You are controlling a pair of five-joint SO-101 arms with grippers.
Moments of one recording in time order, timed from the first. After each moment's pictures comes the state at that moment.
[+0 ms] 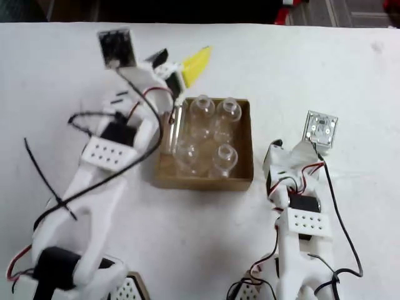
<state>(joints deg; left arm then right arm) 10.9 -16.0 28.3 12.3 22.8 4.7 -46.0 73.2 17.1 -5.4</state>
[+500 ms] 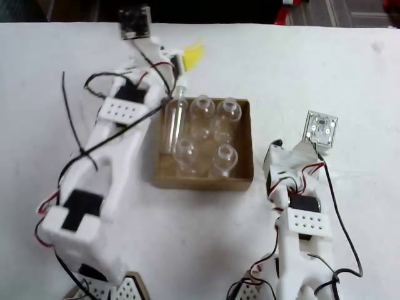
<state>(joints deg) 7.1 13.1 1.4 23.2 17.7 4.7 -46.0 73.2 17.1 -5.4</state>
